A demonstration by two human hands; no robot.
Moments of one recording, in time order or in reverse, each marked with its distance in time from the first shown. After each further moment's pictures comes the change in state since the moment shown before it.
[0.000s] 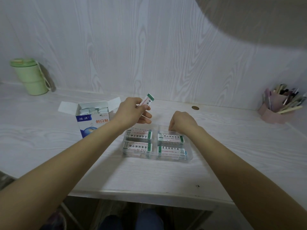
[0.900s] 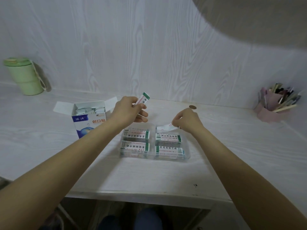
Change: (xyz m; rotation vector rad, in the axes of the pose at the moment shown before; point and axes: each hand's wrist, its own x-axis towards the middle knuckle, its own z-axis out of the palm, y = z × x) left_hand 0.004 -0.002 -0.001 0.000 0.037 -0.013; right_hand -0.017 0.019 -0.012 0.468 0.115 0.085
